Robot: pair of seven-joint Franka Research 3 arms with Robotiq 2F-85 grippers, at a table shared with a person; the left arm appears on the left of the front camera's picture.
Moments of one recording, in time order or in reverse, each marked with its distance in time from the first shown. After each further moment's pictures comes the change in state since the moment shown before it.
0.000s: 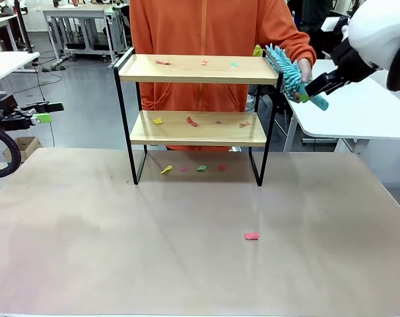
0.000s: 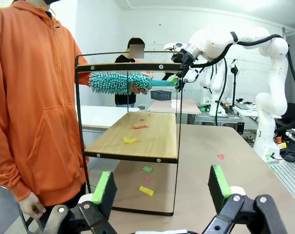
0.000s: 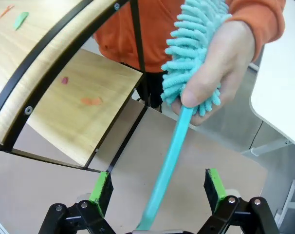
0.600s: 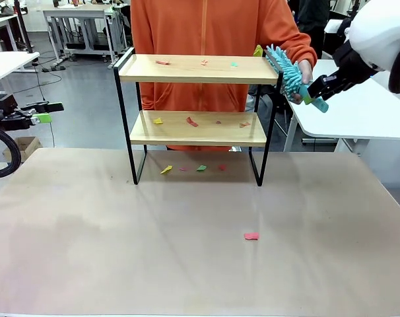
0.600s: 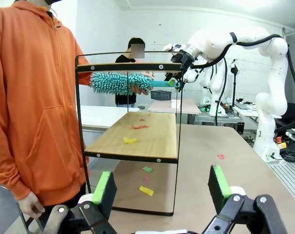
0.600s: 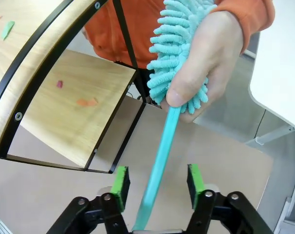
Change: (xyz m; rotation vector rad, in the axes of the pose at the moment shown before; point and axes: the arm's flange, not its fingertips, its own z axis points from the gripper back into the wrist) left arm 0.000 0.000 0.000 0.000 0.000 0.000; right arm -0.002 -0.004 -0.001 -0.004 0.020 -0.080
